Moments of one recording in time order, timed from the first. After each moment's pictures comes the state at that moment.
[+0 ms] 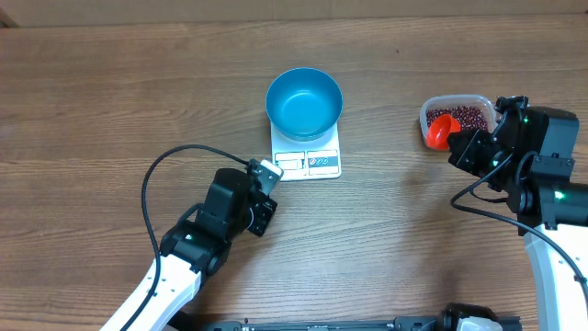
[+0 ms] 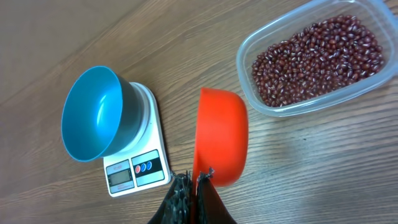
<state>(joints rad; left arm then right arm) -0.48 1.11 0.56 -0.24 0.06 0.10 -0.14 1.12 1.05 -0.76 -0.34 0.36</state>
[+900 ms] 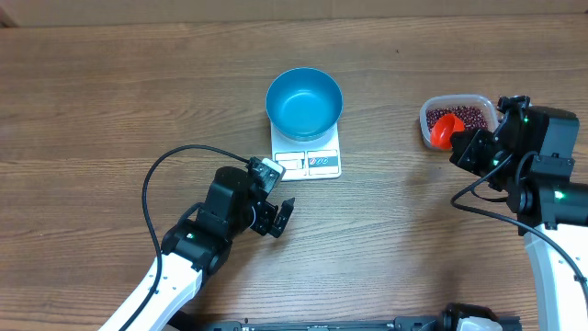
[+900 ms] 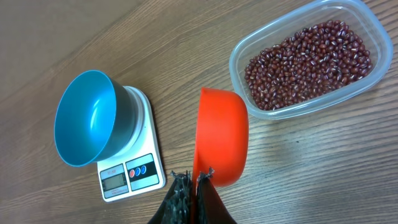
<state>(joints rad) -0.48 1.12 0.56 -0.21 0.11 0.03 -0.14 1.12 1.05 -0.76 -0.32 0.36</state>
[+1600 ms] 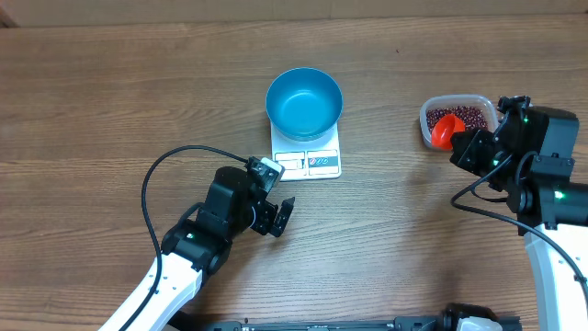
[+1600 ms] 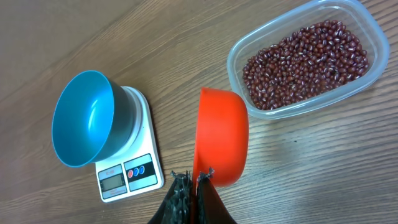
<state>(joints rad) -0.48 1.12 0.56 -0.21 0.11 0.01 -0.14 1.12 1.05 -0.76 -0.31 0.36</state>
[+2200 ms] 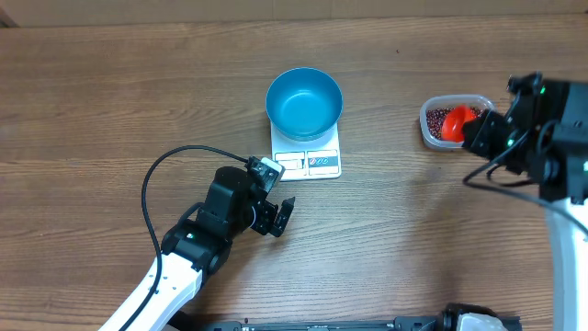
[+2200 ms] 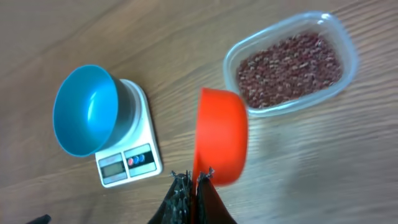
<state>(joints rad) -0.48 1.12 0.56 -0.21 0.11 0.01 -0.14 1.26 1.39 -1.06 -0.27 0.28</state>
